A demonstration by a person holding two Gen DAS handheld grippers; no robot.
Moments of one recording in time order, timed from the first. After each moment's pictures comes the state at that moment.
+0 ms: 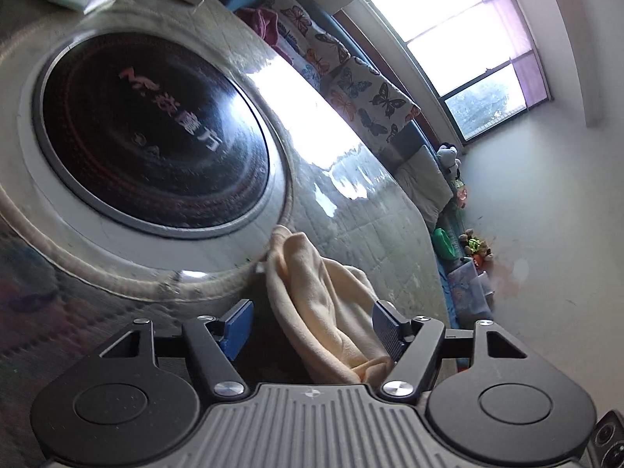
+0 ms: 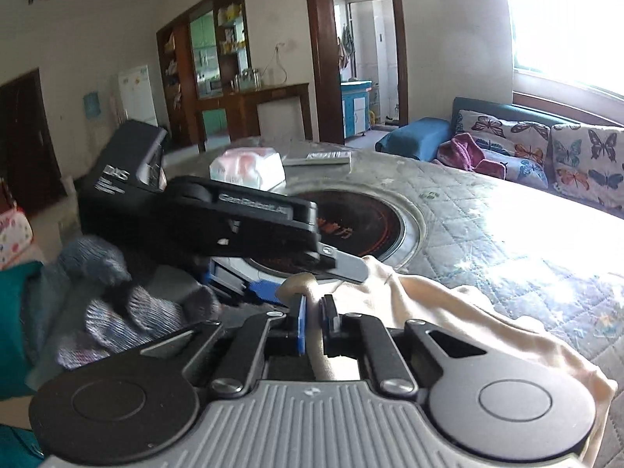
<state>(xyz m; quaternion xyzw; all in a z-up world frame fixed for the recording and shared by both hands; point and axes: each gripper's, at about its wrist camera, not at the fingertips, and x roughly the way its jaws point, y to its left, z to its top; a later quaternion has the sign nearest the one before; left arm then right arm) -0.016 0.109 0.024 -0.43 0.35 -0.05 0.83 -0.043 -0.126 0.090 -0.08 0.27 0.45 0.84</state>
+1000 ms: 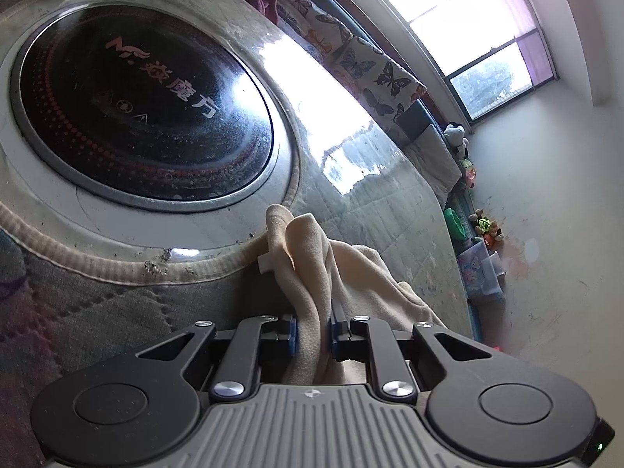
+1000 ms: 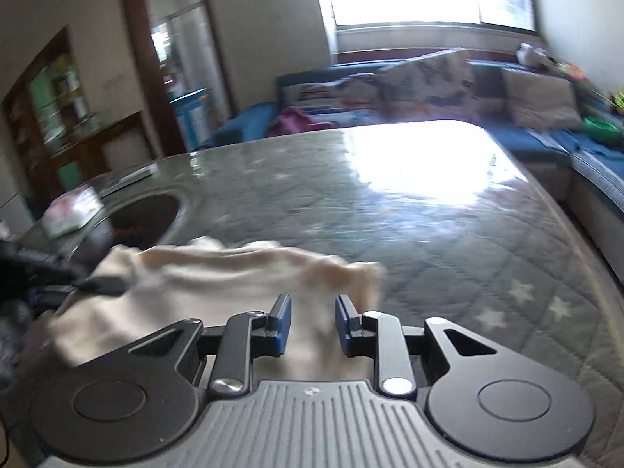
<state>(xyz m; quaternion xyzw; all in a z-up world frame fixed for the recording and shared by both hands) -0.007 0.104 0.010 -0.40 0.37 -0.05 0.84 0.015 -0.288 0.047 0.03 0.33 0.22 0.92</state>
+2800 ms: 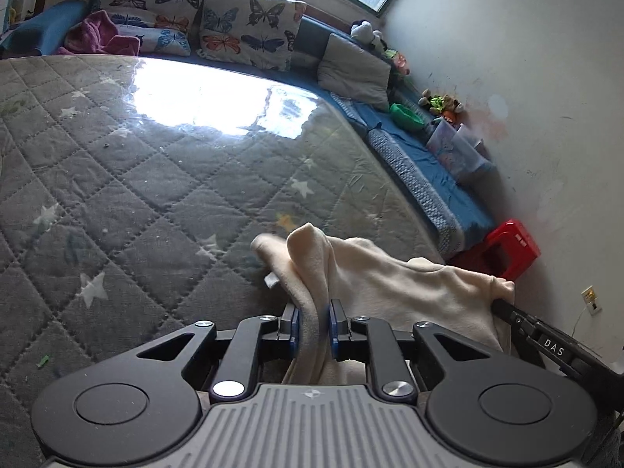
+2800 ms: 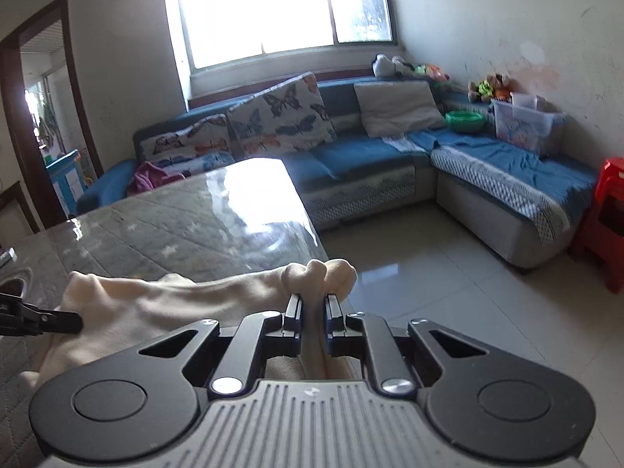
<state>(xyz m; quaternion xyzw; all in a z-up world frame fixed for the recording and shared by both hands) 0.110 -0.110 0.036 -0.18 0.41 -0.16 0.88 0.059 -0.456 0.046 0.08 0.30 0.02 0.95</state>
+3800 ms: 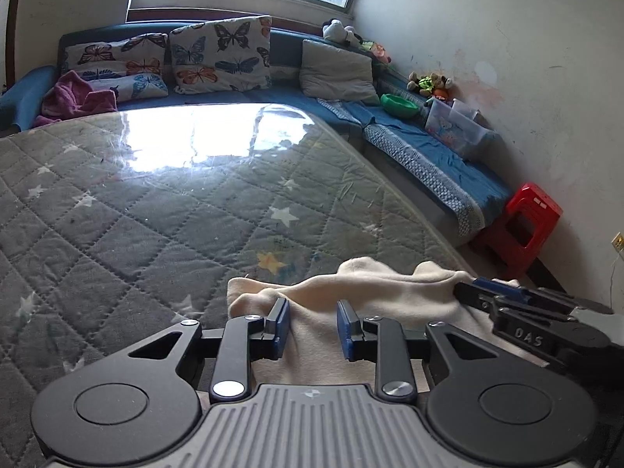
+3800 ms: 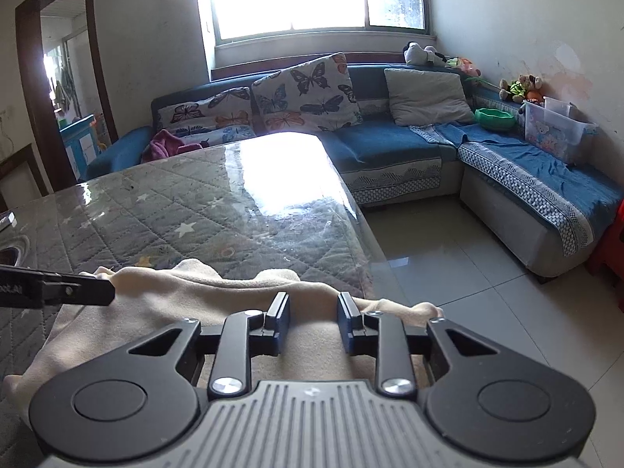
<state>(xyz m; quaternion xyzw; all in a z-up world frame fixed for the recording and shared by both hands) 0.138 -0.151 0.034 -0.07 0.39 -0.17 0.90 0.103 -0.412 0.030 0.03 0.32 0.06 0.94</state>
